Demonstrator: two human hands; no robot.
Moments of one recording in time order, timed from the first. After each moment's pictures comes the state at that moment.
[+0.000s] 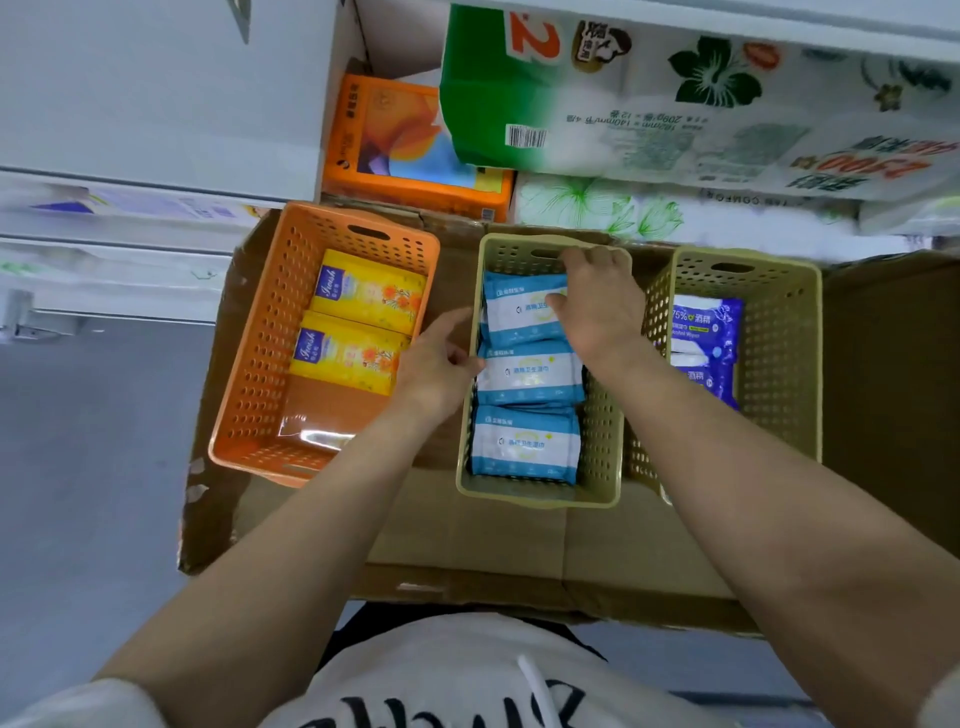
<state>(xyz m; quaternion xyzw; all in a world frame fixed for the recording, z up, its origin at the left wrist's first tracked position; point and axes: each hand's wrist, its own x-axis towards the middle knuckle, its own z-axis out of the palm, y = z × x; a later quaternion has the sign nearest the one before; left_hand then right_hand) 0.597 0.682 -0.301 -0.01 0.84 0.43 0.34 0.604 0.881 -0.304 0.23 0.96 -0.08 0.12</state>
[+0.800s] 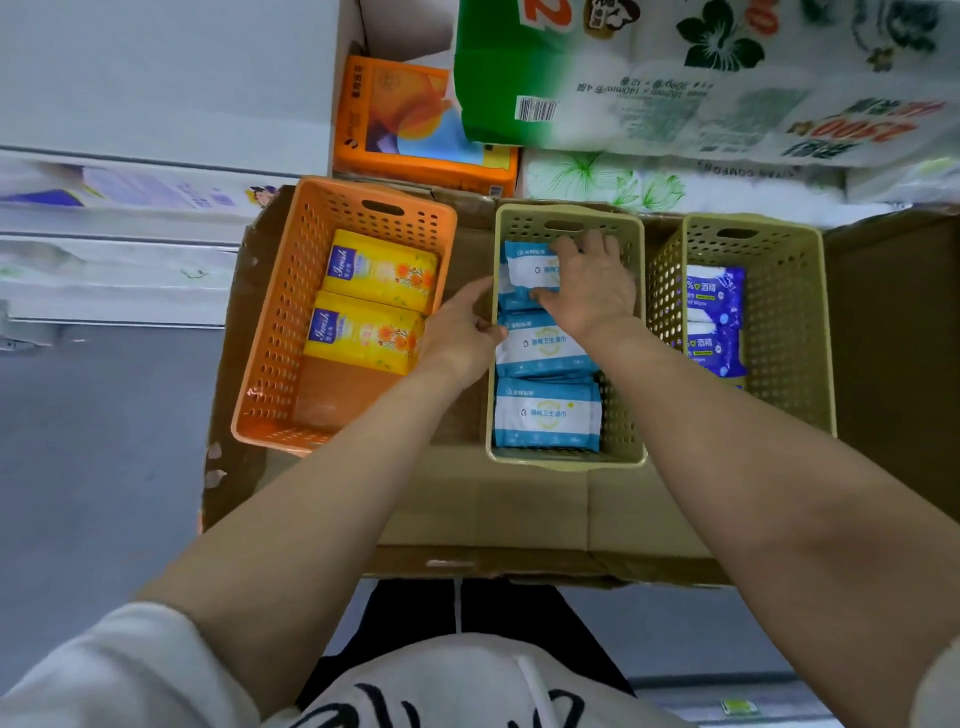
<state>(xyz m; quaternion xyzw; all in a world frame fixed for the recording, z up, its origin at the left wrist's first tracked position) 0.597 0.677 -0.312 0.02 0.81 0.46 0.36 0.613 0.846 -0.310 0.24 0.96 -0.06 0.16</state>
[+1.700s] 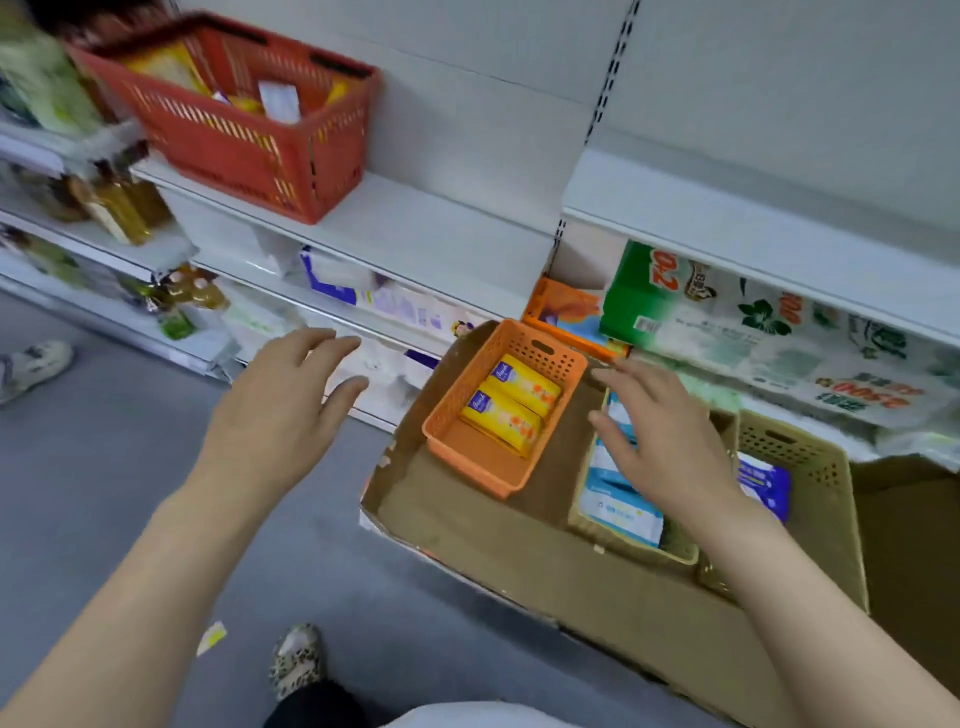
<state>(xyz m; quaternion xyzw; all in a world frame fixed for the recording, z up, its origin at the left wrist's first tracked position) 0.706 0.352 -0.089 0.11 0.97 0.18 -0.10 0.742 0.702 -0.097 -0.07 0.99 -0.12 -0.08</state>
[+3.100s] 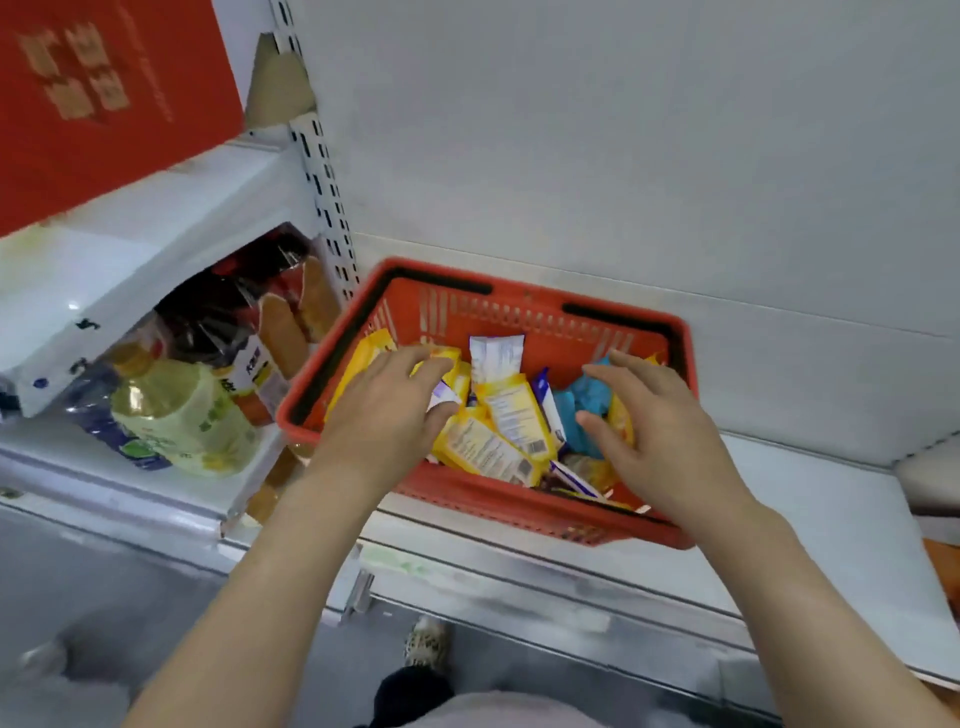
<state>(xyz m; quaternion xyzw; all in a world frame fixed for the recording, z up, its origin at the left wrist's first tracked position) 0.056 0.003 -0.063 0.24 0.96 0.12 -0.03 0.138 0.260 -0.065 0.01 0.97 -0.20 -0.11</state>
